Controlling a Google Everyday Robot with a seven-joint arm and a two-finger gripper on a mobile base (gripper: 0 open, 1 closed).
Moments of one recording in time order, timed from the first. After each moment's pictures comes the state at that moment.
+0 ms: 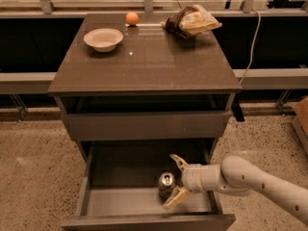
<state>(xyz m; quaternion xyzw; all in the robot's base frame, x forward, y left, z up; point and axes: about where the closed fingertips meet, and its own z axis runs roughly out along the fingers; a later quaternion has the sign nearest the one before) 0.488 -0.060 0.496 -0.56 0.66 0.29 0.41</state>
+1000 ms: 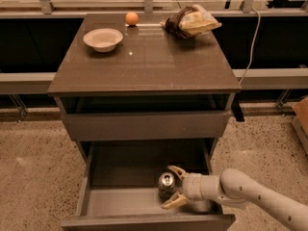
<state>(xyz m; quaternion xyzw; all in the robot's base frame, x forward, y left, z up) 0.488 -0.068 0.438 -0.54 0.66 0.29 0.43</state>
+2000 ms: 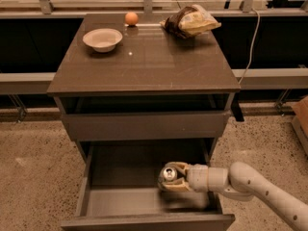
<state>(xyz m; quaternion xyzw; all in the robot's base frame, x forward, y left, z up) 0.507 -0.073 0.482 -0.52 0.62 0.32 0.49</state>
